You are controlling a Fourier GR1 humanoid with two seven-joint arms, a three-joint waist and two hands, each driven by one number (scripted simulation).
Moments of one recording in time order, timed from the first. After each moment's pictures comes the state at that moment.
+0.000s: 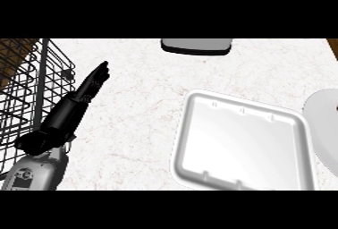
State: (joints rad) left arm -0.23 0.22 -0.08 -1.67 -0.04 -0.19 0.01; right arm -0.81 -0.98 -0.09 0.00 0.91 -0.52 1.21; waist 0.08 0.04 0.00
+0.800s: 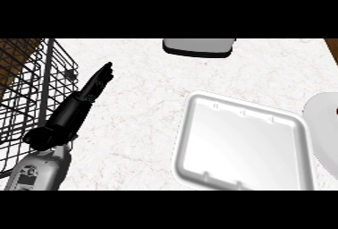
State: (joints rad) left arm -0.25 0.22 -0.08 -1.64 -0.03 -0.20 0.02; right arm -0.90 -0.97 -0.07 -0.07 0.94 -1.11 1.18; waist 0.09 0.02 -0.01
